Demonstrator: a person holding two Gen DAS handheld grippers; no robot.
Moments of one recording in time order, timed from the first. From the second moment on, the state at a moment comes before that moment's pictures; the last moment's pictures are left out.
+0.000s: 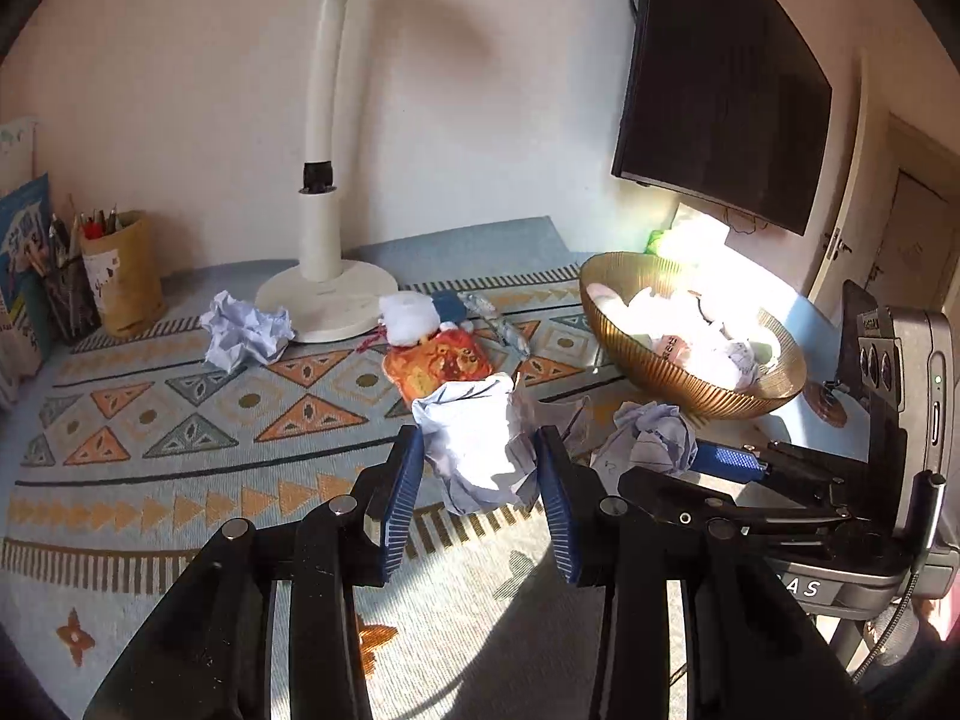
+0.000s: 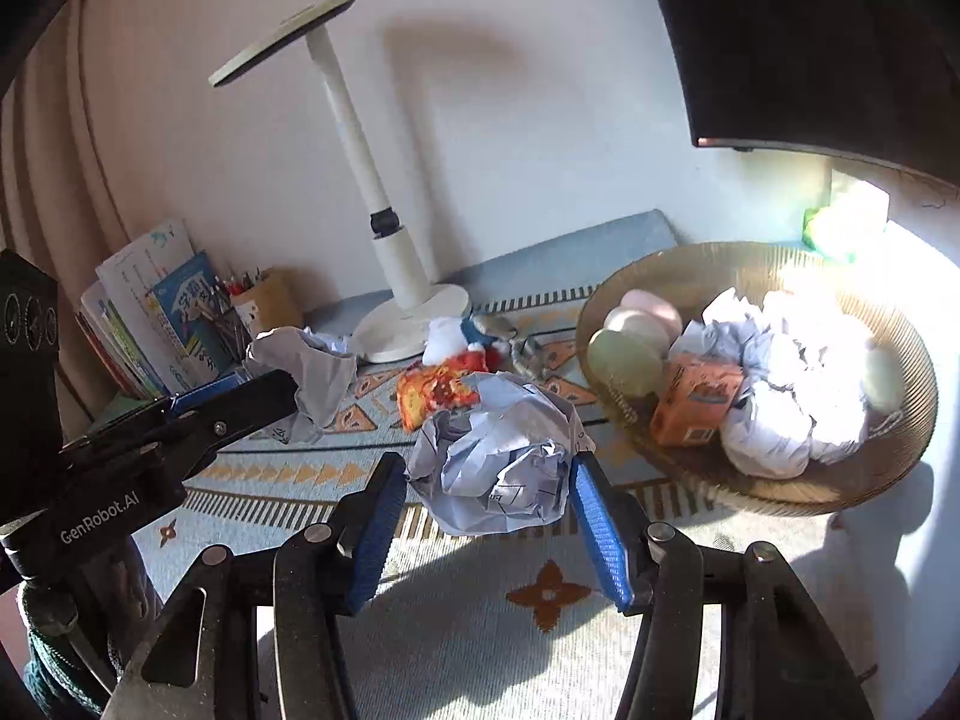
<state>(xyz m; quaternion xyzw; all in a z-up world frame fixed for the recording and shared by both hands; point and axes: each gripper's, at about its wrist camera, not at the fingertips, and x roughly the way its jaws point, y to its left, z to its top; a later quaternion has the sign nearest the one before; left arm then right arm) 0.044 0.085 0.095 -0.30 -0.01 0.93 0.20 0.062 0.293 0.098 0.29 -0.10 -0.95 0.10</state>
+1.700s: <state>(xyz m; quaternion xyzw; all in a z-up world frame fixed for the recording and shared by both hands) 0.021 -0.006 0.029 -0.35 -0.16 0.92 0.08 0.000 0.218 0.026 0.38 -0.06 -0.92 0.11</state>
